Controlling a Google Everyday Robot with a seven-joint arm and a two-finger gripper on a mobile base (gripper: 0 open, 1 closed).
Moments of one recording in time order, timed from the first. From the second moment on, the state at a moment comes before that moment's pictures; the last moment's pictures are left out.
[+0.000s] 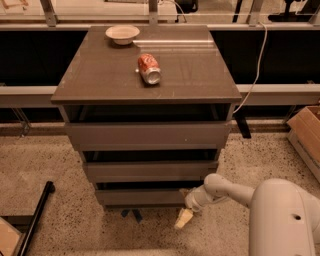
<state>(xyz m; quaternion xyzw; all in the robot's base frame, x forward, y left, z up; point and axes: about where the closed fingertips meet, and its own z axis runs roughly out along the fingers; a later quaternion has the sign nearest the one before) 0.575 -0.104 0.251 -0.58 0.75 0.23 0.21</state>
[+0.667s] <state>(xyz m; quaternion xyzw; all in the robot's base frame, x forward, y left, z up) 0.614 -0.109 0.216 -0.56 0.76 0.24 0.23</state>
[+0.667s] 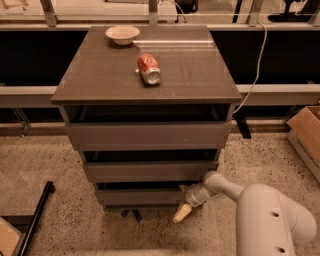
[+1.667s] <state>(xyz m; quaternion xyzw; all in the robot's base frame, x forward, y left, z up) 0.631 -0.095 0.192 -0.55 0.75 0.28 0.23</state>
